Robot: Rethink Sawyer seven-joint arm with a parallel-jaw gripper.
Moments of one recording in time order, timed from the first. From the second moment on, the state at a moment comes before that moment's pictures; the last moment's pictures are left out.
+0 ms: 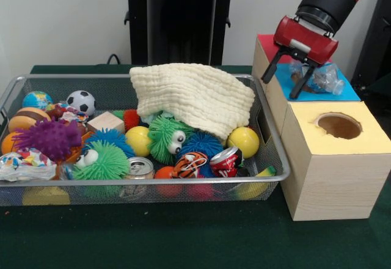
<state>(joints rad) 0.80 -0.14 -0.82 1.73 0.67 -0.05 2.20</state>
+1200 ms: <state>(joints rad) 0.77 -0.19 -0.81 1.78 0.67 -0.05 2.20</state>
